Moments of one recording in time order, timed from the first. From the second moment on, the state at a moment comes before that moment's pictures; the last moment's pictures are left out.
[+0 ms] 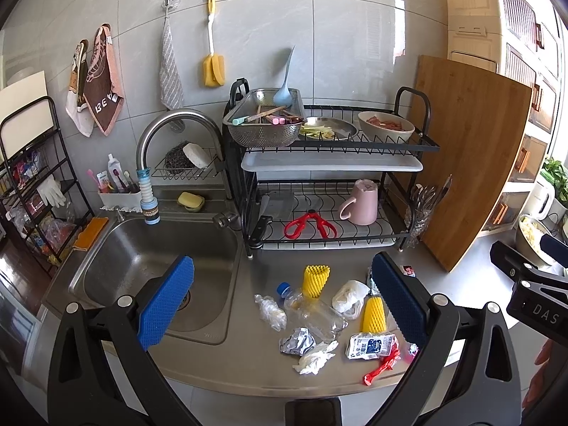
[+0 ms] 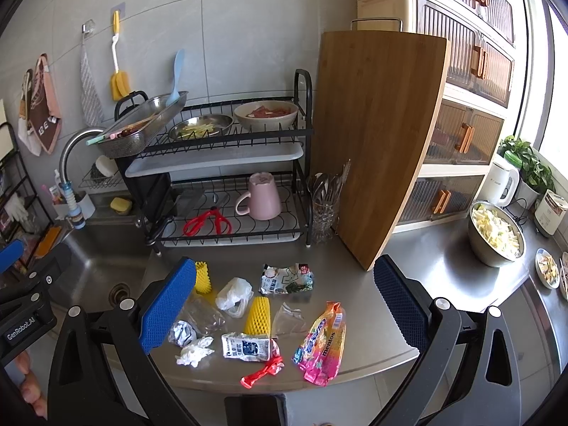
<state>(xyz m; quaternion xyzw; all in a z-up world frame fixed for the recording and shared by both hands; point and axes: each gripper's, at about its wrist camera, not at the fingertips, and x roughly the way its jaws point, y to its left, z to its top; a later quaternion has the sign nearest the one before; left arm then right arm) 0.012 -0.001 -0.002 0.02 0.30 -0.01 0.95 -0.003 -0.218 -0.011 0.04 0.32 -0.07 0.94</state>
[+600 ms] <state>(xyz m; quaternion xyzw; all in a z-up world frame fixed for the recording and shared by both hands) 0.018 0.003 -0.005 0.01 0.30 -0.01 0.95 0.004 -0.215 -0.012 0.04 0.33 -0.07 0.94</state>
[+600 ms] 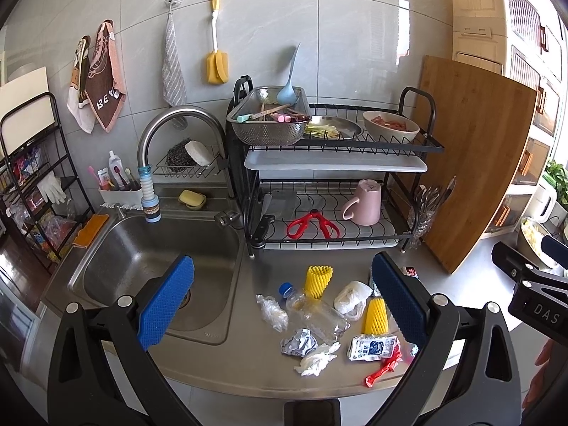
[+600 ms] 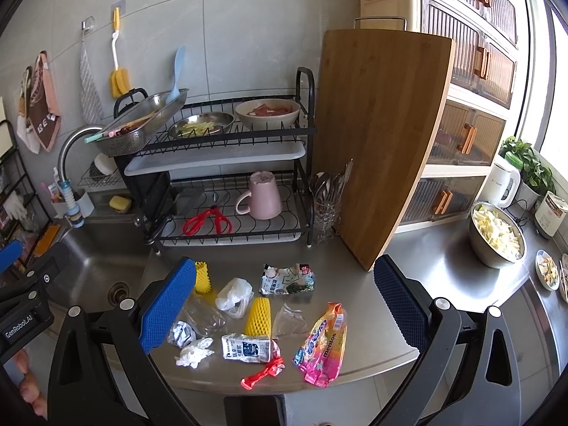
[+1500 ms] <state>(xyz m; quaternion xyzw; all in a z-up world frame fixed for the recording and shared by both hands) 0.030 0.014 -0.056 0.02 0.35 -0.02 0.94 0.006 -0.242 -0.064 0.06 0.35 -0.10 0.93</state>
